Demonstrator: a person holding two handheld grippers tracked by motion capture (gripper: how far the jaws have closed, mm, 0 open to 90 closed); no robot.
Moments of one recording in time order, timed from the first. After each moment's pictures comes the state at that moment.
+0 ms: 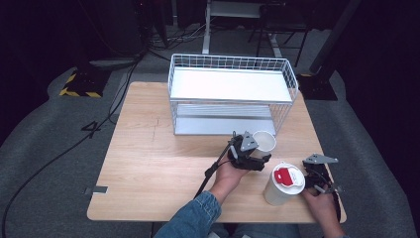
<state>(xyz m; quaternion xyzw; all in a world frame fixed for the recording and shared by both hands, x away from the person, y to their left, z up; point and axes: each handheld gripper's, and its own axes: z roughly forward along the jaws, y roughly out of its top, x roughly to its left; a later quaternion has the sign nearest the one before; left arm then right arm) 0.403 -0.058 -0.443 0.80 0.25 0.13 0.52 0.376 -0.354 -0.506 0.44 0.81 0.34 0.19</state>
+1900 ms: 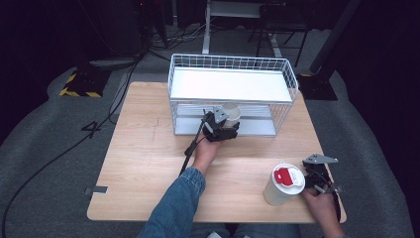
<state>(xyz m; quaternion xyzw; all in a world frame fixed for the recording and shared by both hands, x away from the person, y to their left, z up) 0.487 0.004 -0.453 0.75 0.38 0.23 0.49 0.376 -0.353 -0.506 0.44 0.81 0.34 0.19</state>
